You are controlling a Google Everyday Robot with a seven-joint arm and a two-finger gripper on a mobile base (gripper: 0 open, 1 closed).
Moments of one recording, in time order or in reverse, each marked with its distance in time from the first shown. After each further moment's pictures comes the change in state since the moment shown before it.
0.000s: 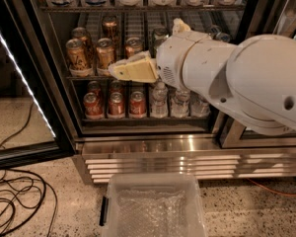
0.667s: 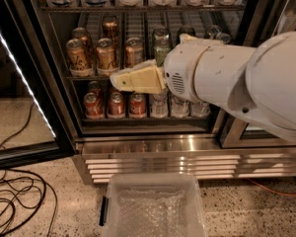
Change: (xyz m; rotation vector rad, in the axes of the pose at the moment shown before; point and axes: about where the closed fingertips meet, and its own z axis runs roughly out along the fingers) arm 0.009 0.020 -0.032 -0.053 0.094 0.127
